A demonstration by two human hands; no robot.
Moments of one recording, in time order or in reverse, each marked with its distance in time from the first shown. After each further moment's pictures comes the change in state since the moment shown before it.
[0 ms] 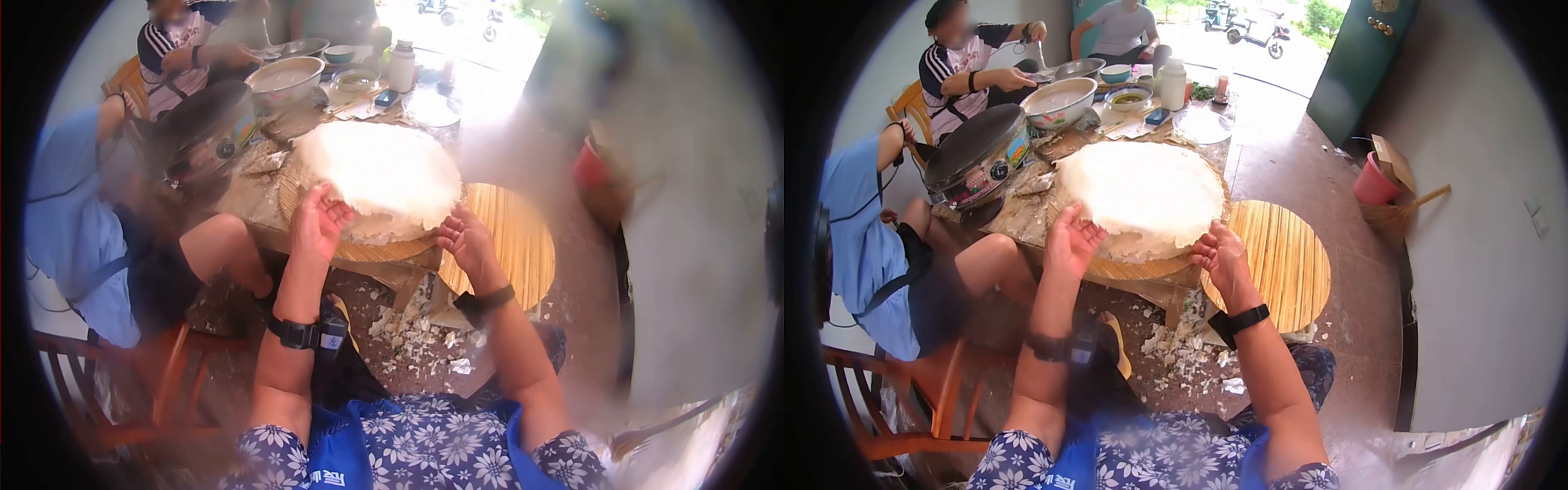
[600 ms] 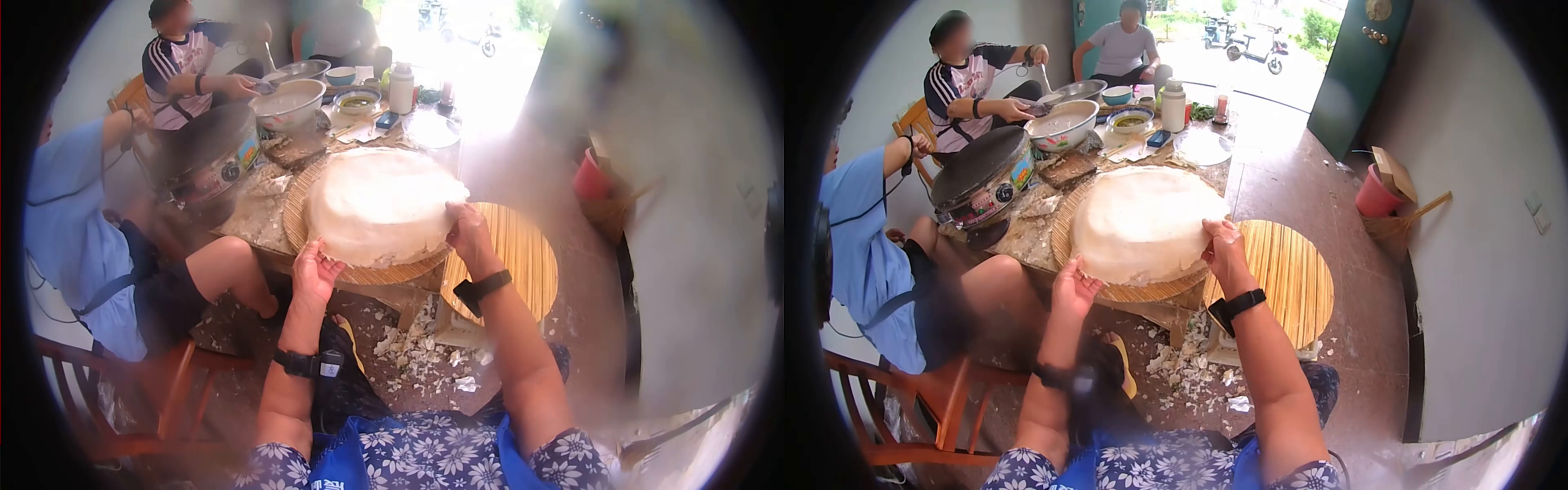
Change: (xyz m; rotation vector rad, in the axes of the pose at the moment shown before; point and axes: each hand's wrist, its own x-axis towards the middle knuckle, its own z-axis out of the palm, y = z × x) left_hand 0.001 -0.027 -0.051 -0.031 0.153 -0.011; right_hand 0.041 -0.025 0.023 -0.160 0.013 -0.139
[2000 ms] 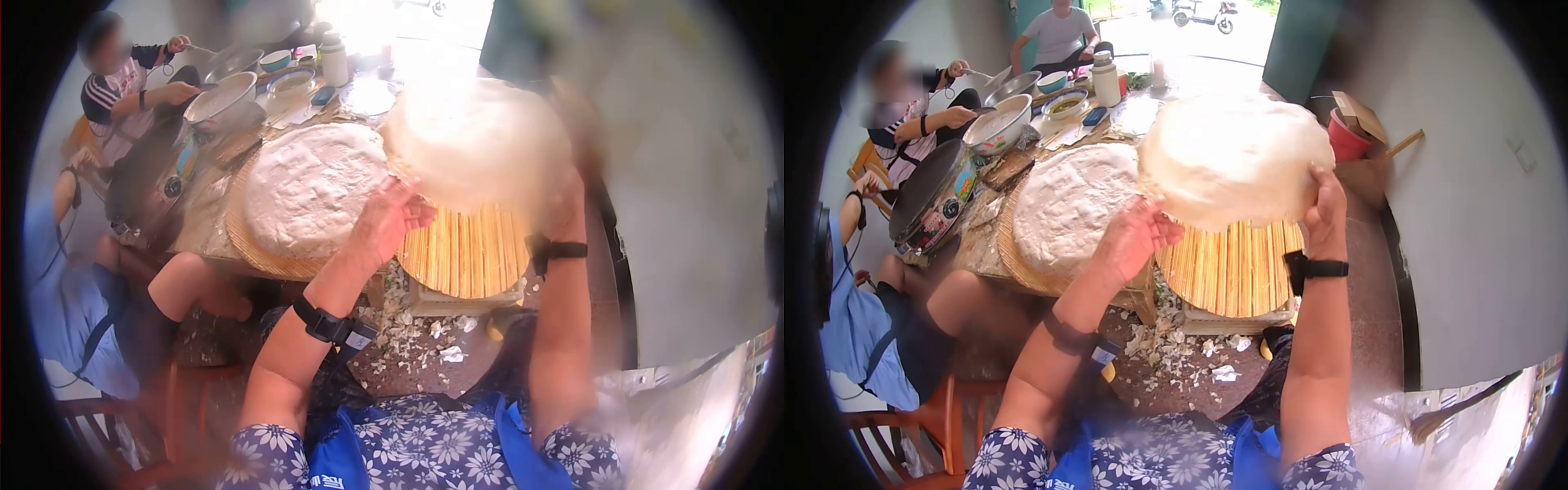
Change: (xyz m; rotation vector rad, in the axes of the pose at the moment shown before) left_hand -0.045 -0.096 0.189 0.326 -0.611 -0.278; right_hand -0.023 -0.139 -0.202 0.045 0.074 -0.484
